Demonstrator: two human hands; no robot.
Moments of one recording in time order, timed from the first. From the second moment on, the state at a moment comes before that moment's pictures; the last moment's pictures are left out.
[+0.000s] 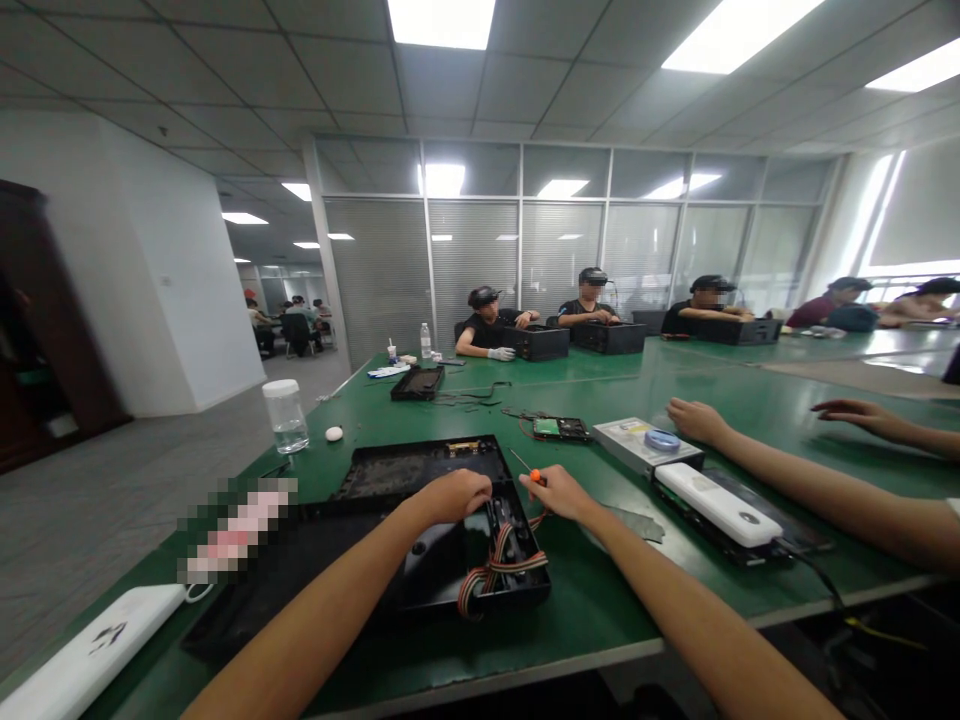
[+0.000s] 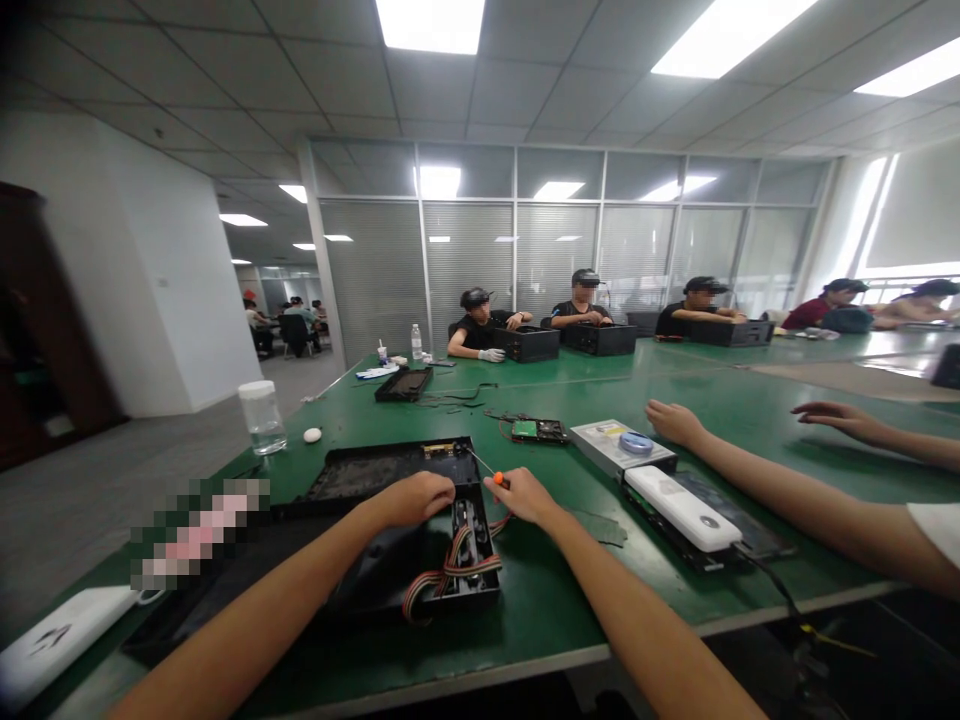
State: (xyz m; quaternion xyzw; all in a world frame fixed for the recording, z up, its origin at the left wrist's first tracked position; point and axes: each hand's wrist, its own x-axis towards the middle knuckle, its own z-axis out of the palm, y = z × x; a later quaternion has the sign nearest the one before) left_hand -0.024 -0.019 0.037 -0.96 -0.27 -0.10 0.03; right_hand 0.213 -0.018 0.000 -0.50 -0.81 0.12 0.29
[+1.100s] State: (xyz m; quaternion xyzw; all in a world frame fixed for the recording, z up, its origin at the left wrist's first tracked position) left_hand -0.019 -0.025 0.030 -0.94 -0.28 -0.10 -0.16; right_hand 0.213 -0.021 0.008 -0.51 -0.81 0.06 0.28
